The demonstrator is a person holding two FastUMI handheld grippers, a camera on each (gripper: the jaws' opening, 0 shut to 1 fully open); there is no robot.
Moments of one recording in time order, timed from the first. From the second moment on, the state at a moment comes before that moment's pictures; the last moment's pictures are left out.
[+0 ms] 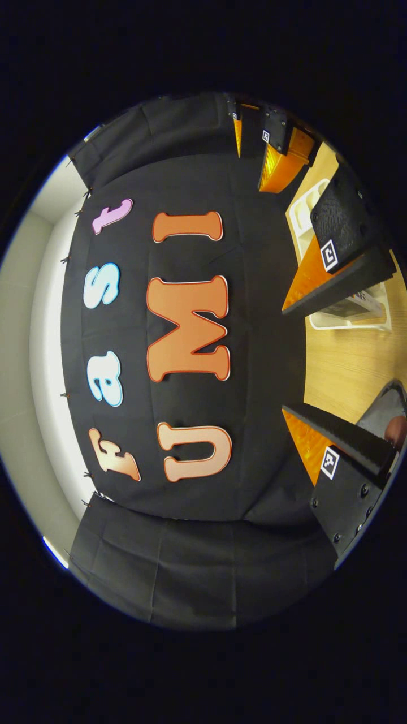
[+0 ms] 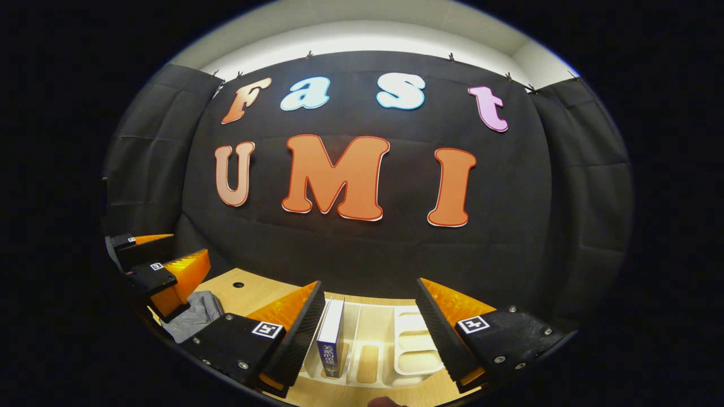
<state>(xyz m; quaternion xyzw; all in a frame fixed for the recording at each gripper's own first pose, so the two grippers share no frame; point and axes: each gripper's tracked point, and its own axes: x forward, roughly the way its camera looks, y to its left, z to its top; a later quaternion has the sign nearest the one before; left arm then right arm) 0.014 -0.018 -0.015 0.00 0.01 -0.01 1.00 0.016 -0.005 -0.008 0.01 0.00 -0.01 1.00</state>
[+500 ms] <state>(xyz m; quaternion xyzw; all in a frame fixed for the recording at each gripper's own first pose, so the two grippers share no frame) 0.027 0.001 -0.019 0.01 0.01 -0.03 1.00 0.024 0.001 -0.013 0.03 0.02 -0.05 1.00</state>
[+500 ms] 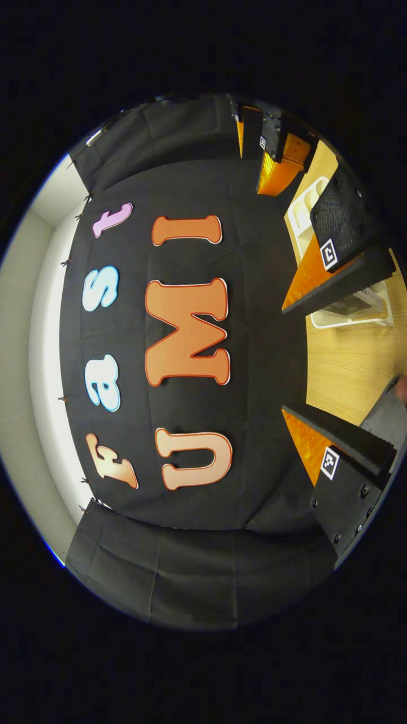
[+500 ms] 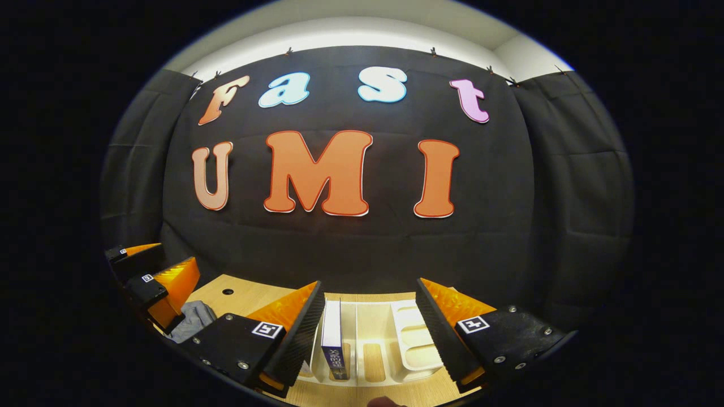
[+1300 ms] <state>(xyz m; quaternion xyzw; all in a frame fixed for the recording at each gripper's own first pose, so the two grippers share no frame) -0.005 0.028 -0.141 0.23 0.12 0.02 0.97 0.038 -0.015 -0.032 0.01 0.03 -0.03 1.00</state>
